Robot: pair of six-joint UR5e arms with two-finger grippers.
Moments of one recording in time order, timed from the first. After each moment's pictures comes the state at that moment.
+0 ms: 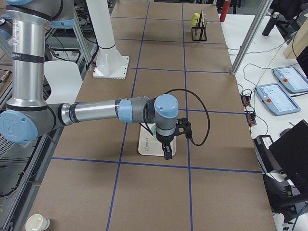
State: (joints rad) left arm -1.61 -1.45 -1.76 -1.50 -2.40 0.12; right arm 1.62 -1.69 1.82 -1.71 2.31 -0.28
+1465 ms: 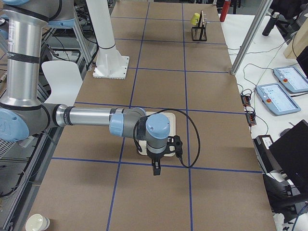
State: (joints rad) left arm -1.62 -1.44 -1.80 -1.47 -2.30 0.15; right arm 1.65 -1.74 1.77 -1.70 2.30 -0.27
